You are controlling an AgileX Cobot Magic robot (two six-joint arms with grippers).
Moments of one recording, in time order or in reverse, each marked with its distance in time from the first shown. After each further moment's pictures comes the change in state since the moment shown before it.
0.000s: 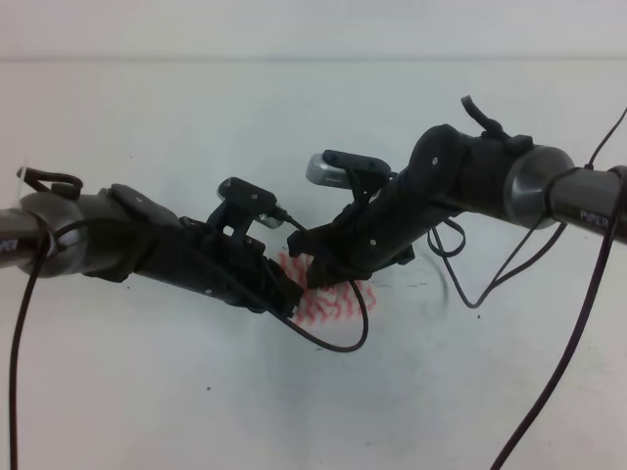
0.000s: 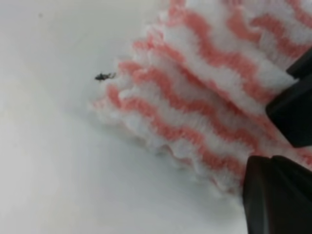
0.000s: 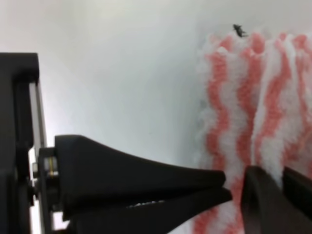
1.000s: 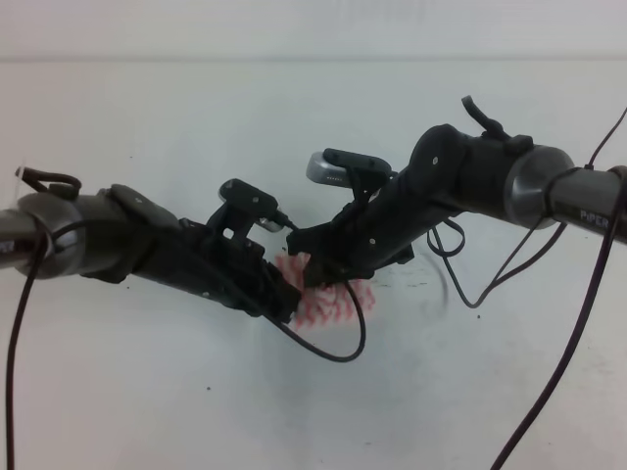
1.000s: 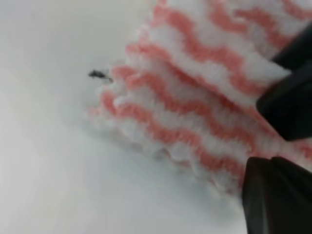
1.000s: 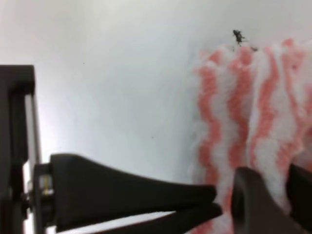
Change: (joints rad) left arm 0.003 -0.030 0.000 0.014 -0.005 0.012; right arm 0.000 0.001 -0.001 0.003 -0.008 0.003
